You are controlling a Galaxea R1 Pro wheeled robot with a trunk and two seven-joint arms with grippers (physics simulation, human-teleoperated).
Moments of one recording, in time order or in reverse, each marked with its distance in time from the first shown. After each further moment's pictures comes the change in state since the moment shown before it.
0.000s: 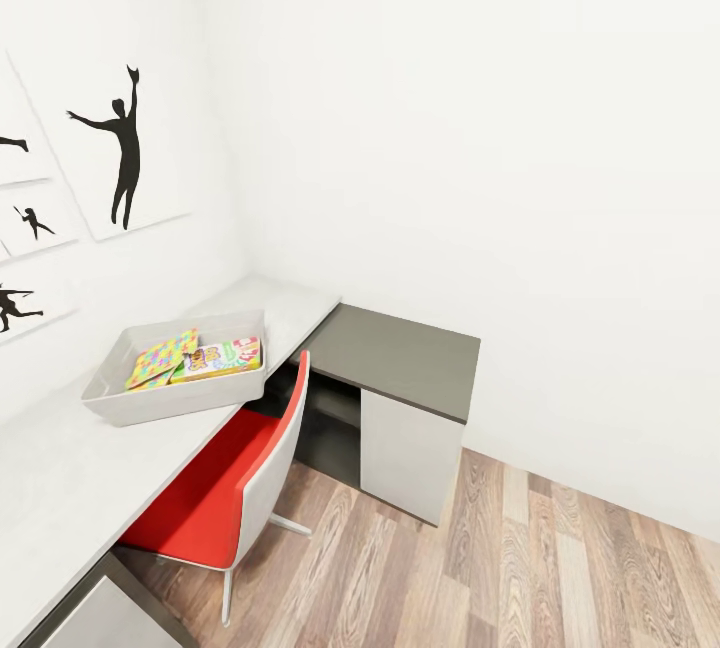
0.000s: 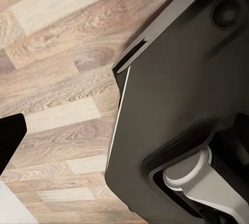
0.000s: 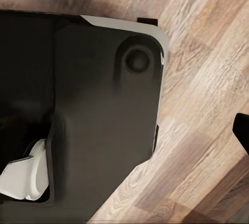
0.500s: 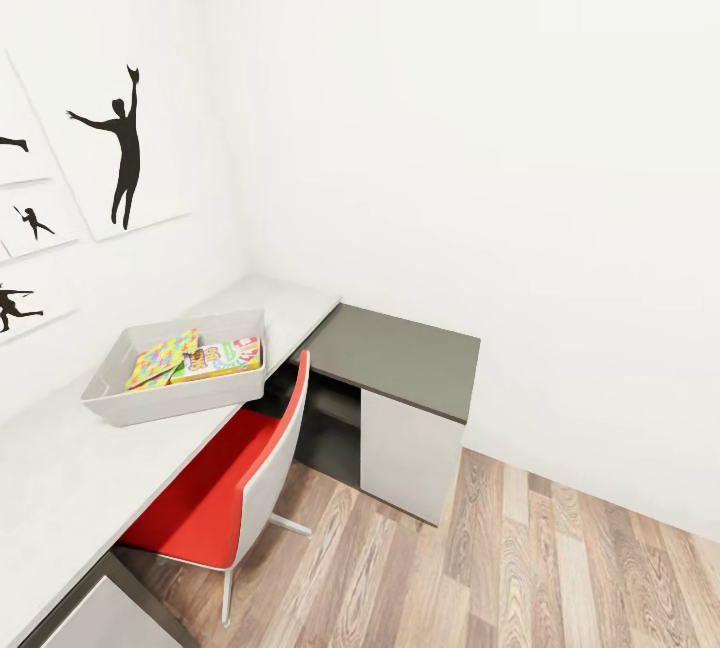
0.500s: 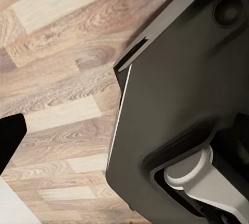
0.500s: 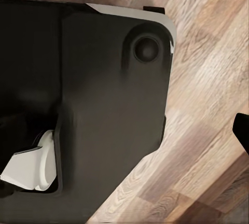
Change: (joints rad) left arm 0.000 0.000 0.001 0.005 -0.001 0.000 0.000; right arm 0.007 0.032 0.000 0.003 -0.001 0.026 -0.031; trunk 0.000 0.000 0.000
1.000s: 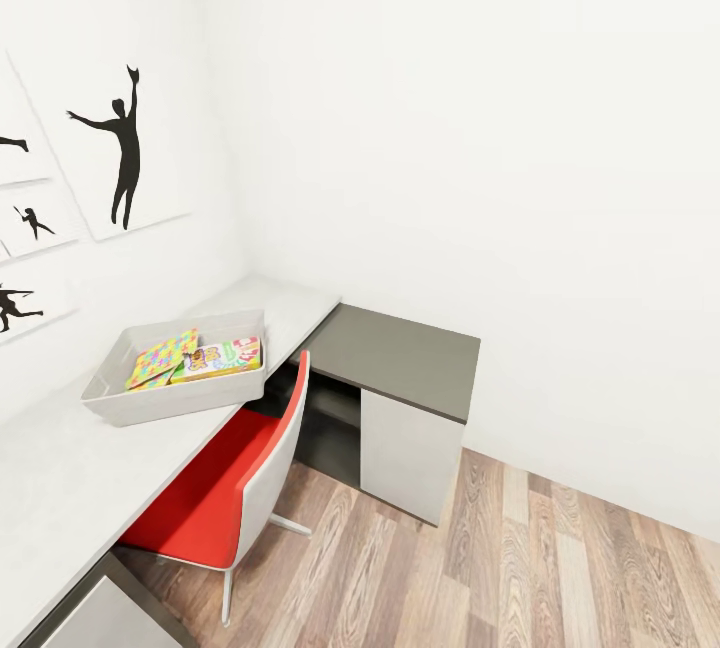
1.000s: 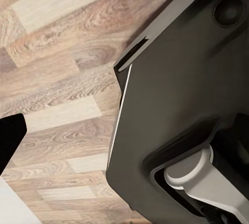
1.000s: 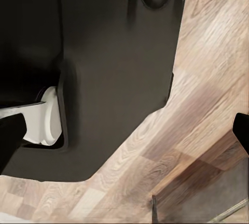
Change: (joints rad) left arm 0.000 0.000 0.000 0.001 0.000 0.000 0.000; right arm 0.009 0.010 0.002 0.000 -0.004 0.155 -0.003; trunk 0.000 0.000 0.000
